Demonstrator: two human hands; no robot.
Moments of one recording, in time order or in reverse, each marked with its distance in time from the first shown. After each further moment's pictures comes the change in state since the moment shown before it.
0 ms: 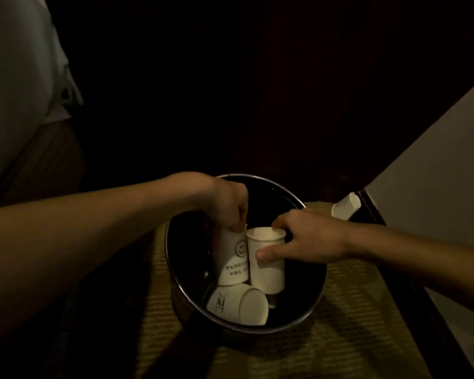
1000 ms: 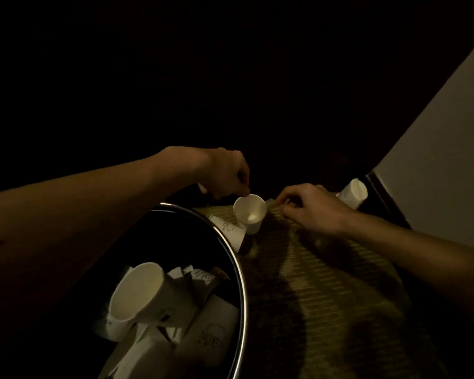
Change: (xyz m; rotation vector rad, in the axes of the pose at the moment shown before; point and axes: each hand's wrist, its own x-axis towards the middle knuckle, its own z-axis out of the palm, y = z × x) left_hand 0.172 0.062 -0.050 0.173 0.107 -0.122; right_hand 0.110 0.205 -0.001 0.300 0.393 -0.114
